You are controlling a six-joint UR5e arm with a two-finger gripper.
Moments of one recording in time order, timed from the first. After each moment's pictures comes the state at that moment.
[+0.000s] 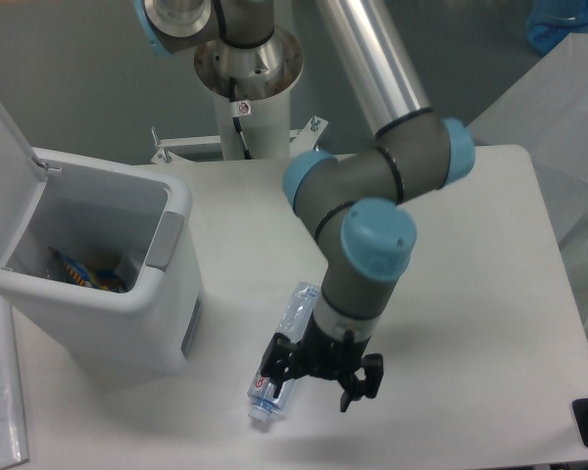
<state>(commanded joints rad) 2.39 -2.21 -1.32 -1.07 1.25 0.56</state>
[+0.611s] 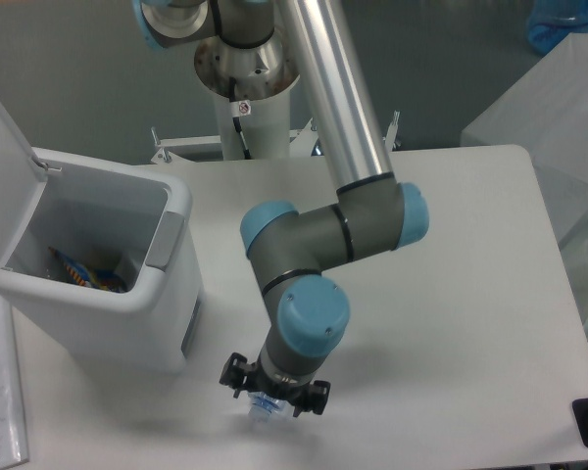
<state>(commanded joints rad) 2.28 -2.32 -1.25 -1.13 1.44 0.58</state>
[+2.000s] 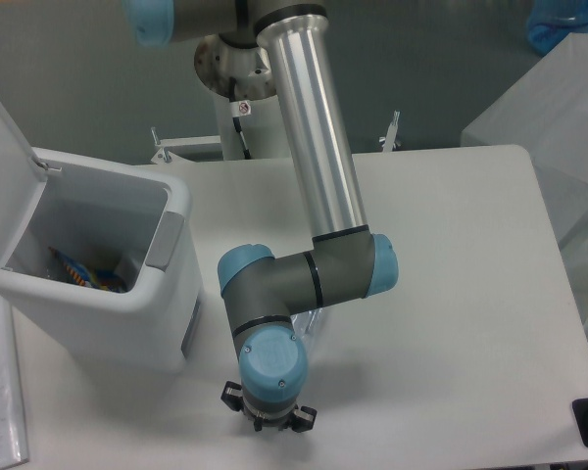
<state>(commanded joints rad) 2.26 -2.38 -1.22 -1.11 1.52 0.58</state>
